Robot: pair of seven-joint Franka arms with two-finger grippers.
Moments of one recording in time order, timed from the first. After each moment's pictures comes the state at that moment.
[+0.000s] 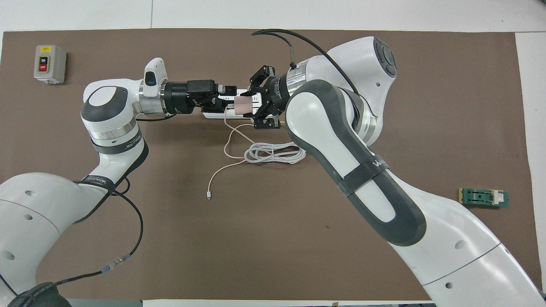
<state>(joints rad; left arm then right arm) -0.10 0.60 -0.11 -1.65 -1.59 1.69 0.65 0.40 0.59 0.06 -1.37 0.81 2.17 1.51</state>
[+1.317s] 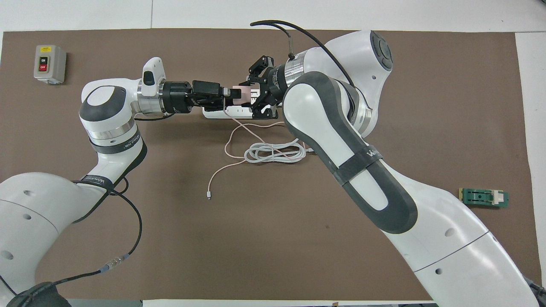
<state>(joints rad) -0.09 0.60 -0.11 -1.65 -1.58 1.69 0.65 0.40 0.63 0.05 -1.30 0.81 2.18 1.51</state>
